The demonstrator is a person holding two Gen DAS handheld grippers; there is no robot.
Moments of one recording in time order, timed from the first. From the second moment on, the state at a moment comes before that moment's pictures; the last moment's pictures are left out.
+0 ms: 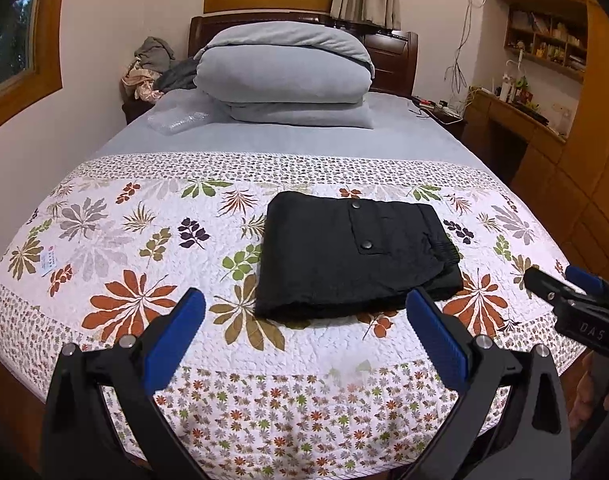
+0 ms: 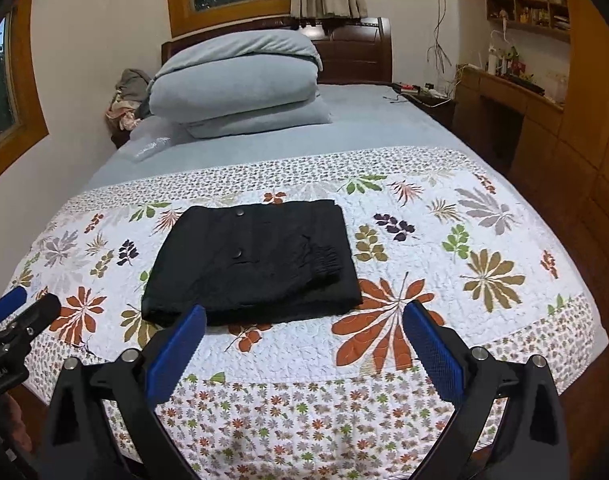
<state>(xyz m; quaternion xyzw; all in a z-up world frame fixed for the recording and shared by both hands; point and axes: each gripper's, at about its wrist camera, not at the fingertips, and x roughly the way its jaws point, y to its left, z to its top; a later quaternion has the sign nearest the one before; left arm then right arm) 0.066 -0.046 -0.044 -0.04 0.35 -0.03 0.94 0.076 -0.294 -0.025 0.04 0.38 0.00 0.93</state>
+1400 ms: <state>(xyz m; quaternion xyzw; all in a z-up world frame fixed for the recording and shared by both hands) 0.047 -0.034 -0.034 -0.05 0.32 -0.04 0.95 0.066 -0.284 -0.012 0.01 0.36 0.02 0.93</state>
